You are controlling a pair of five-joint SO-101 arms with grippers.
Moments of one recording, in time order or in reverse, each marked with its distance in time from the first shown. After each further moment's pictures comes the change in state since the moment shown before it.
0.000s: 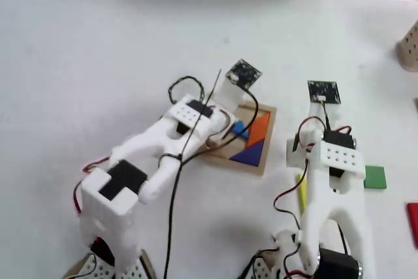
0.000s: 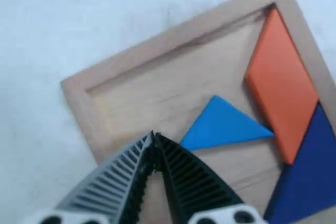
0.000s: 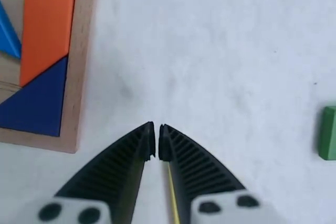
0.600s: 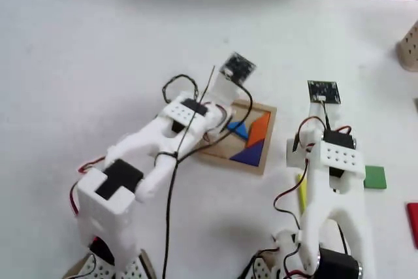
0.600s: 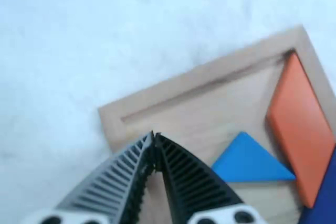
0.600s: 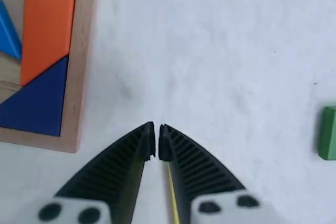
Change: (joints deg) left arm -2.2 -1.1 1.3 -7.2 0.9; right arm 0.0 0.0 0.0 0.0 0.0
